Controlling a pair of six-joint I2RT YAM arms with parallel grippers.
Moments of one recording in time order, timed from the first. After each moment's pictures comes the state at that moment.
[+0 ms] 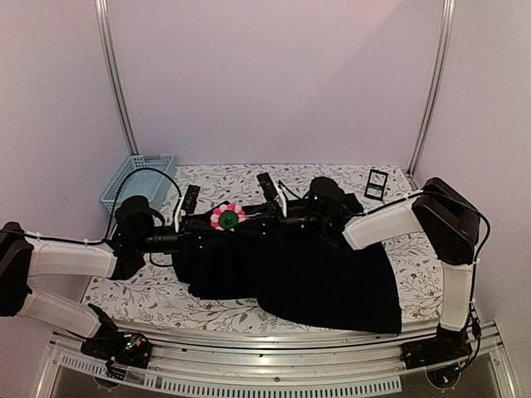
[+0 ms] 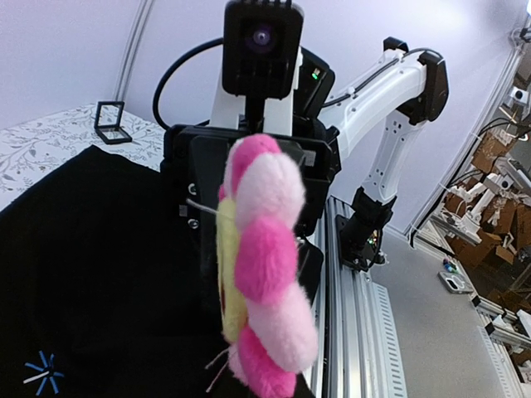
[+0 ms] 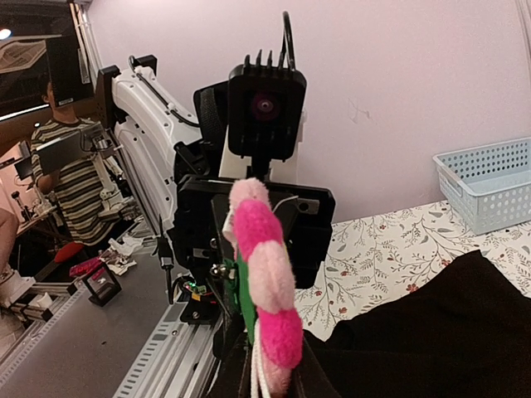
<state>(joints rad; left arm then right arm) -0.58 1.27 0.44 0.77 0.82 -0.36 0.87 2.03 1.17 0.98 -0.88 0.40</state>
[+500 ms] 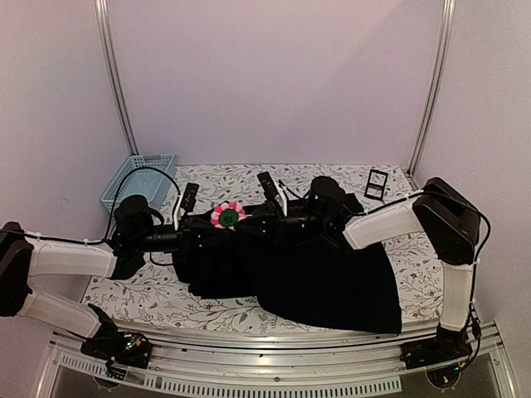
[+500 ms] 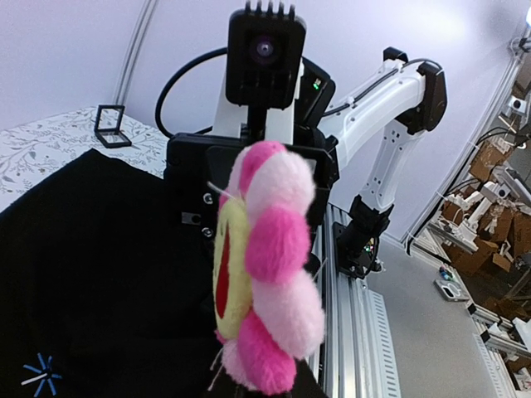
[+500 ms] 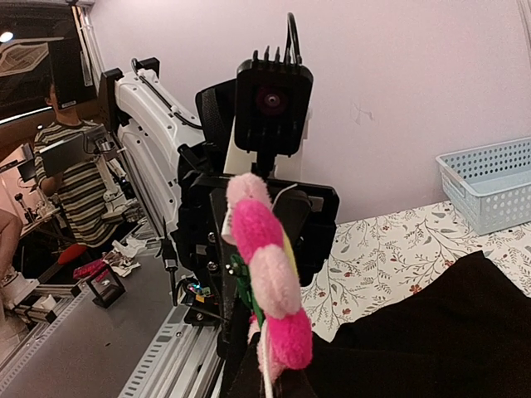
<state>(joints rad) -0.58 1.27 0.44 0.80 0.82 -0.39 0.87 2.02 1.17 0.99 -0.89 0.42</state>
